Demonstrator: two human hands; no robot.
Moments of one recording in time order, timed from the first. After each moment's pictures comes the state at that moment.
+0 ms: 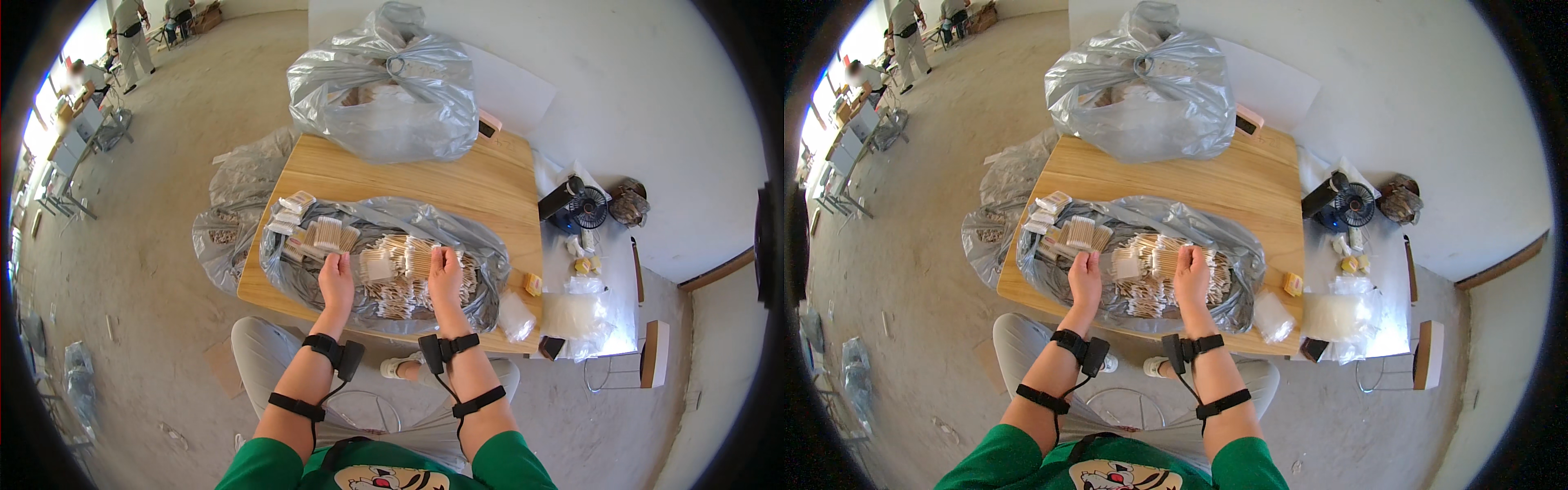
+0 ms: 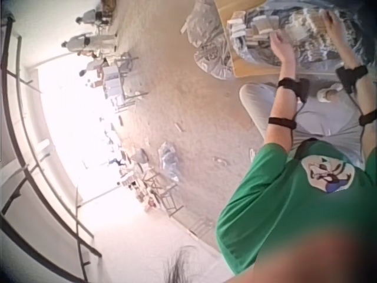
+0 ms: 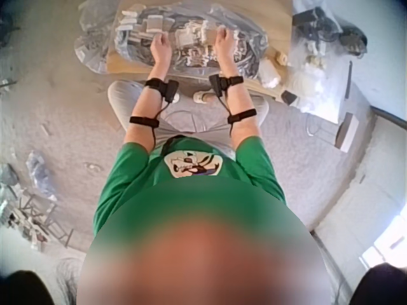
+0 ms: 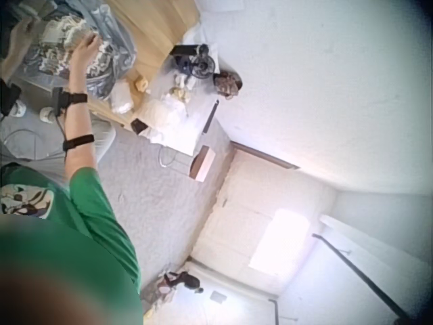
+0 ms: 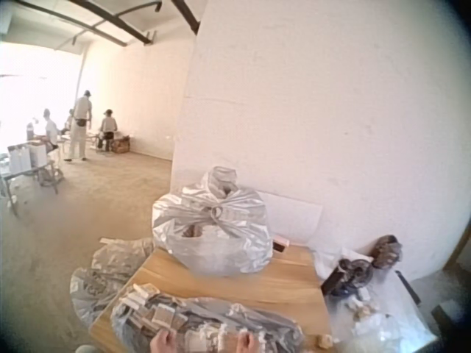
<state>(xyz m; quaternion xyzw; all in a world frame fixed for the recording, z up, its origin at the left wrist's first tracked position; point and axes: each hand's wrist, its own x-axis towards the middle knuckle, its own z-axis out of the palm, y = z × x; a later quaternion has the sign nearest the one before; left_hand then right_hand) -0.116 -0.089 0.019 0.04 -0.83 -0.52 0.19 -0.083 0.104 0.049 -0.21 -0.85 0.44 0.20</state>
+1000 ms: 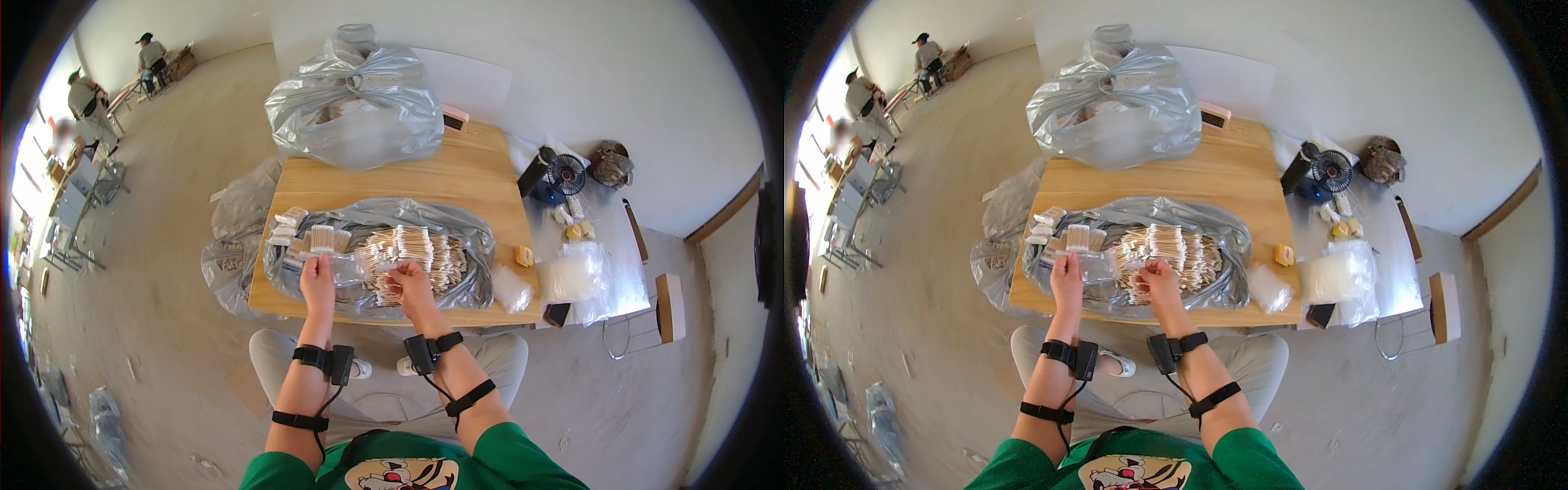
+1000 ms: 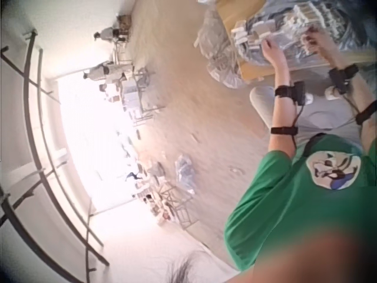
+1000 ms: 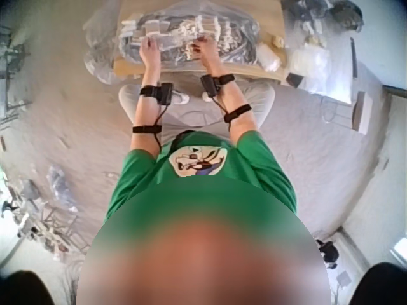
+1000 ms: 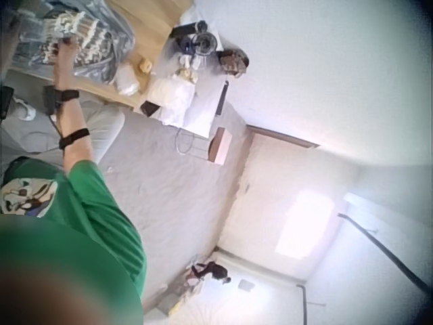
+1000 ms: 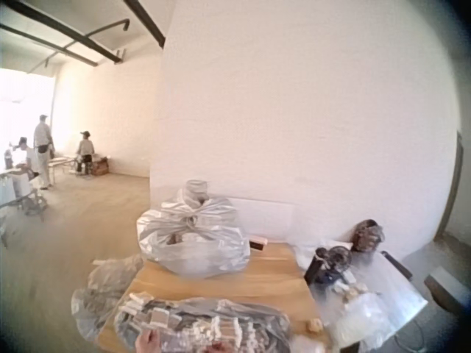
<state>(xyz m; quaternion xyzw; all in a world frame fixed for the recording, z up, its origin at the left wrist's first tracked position) -0.100 -0.123 0.050 0.02 -0.75 -0.65 0.11 -0.040 0.054 0.042 -0.22 -0.48 0.85 0.02</state>
